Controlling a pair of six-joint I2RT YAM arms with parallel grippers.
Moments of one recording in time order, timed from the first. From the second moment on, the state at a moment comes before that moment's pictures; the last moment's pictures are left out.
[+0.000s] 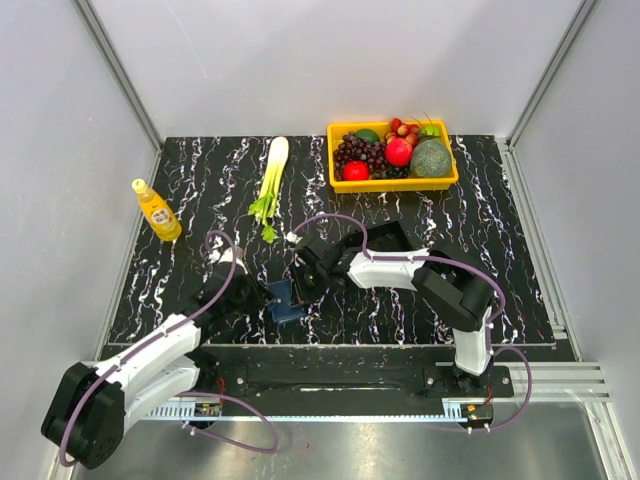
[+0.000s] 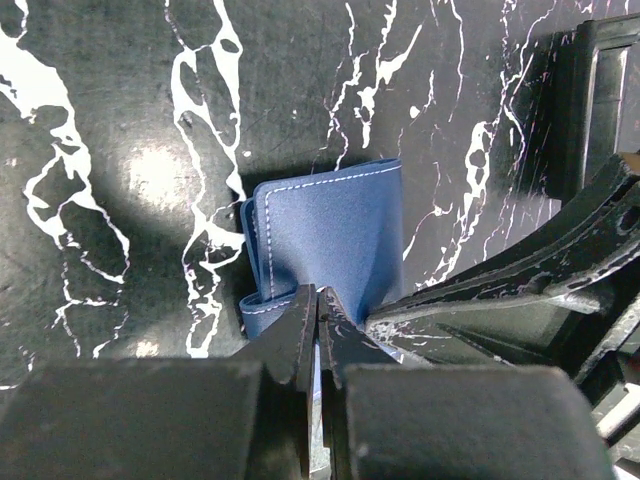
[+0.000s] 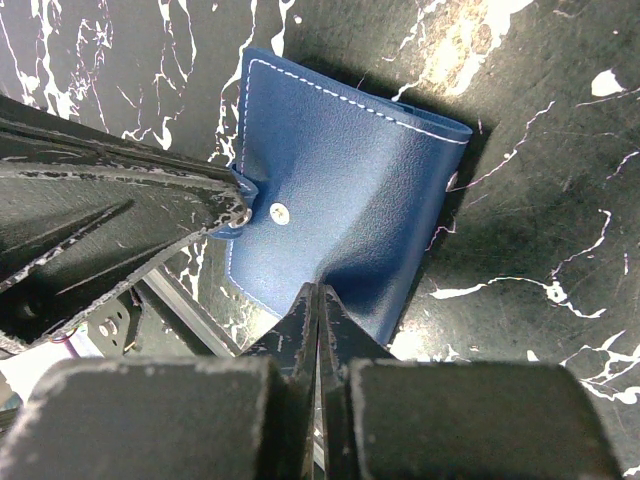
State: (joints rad) left arm -0.50 0.86 0.27 -0.15 0.03 -0.87; right arm 0.98 1.93 1.16 -0.11 -0.28 0.66
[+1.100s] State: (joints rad) left arm -0.62 1.17 0.44 -0.09 -0.04 -0.79; right arm 0.99 1.94 1.14 -0.06 -0.28 0.72
